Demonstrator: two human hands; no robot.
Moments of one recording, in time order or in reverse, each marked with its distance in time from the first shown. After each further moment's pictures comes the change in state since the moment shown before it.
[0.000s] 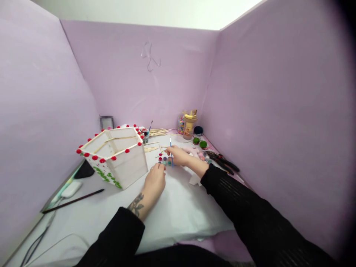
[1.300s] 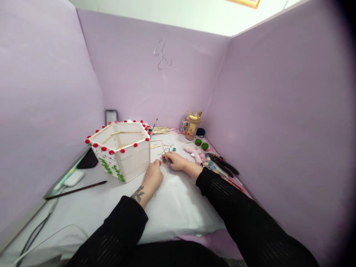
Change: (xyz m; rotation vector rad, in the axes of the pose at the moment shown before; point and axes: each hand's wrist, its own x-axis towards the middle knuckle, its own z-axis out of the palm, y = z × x) left_hand 0.015 -0.034 0.023 0.096 0.014 -0.145; right_hand 0.000 -0.007 0.035 -0.044 -0.094 -0.226
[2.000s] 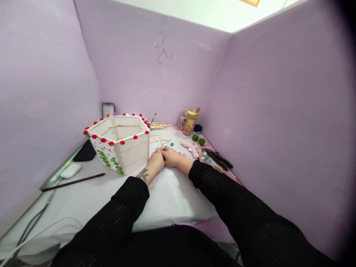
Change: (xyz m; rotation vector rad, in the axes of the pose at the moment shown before) left_hand 0.039 0.012 0.011 -0.146 -0.055 -0.031; right_hand 0.012 -0.021 0.010 -0.284 -0.146 0.083
